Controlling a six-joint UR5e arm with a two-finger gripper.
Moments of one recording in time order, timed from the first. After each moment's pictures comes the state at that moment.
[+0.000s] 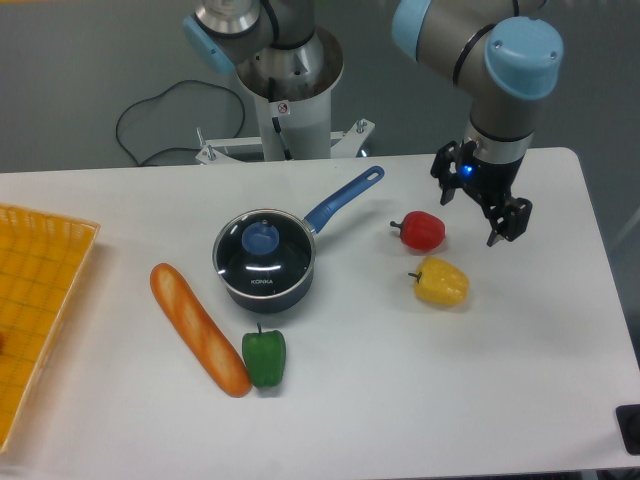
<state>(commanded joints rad) 2.77 -1.80 -1.57 -1.26 1.51 1.63</state>
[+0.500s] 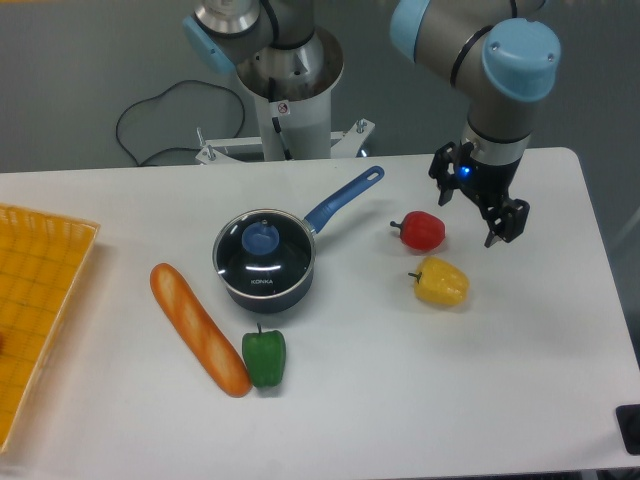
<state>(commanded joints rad) 2.78 -1.80 -1.62 -1.26 1.51 1.63</state>
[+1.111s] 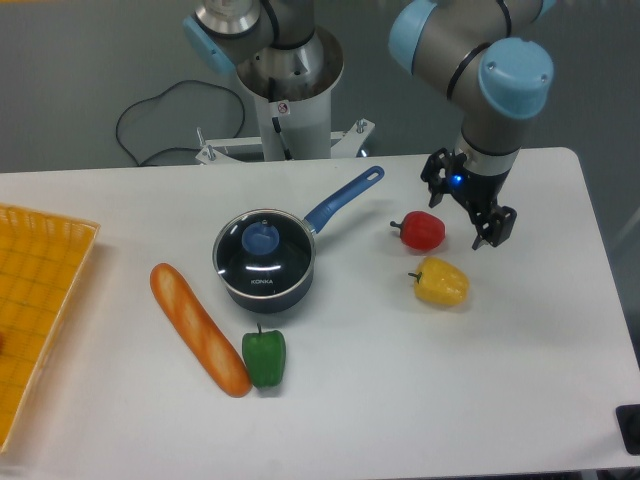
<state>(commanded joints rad) 2.74 -1.85 -1.62 -1.26 1.51 1.63</state>
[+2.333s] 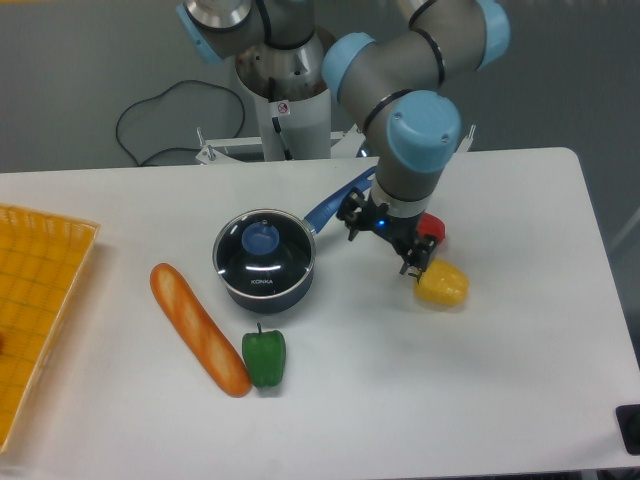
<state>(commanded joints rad) 2.54 -1.80 -1.66 -1.27 1.48 1.02</state>
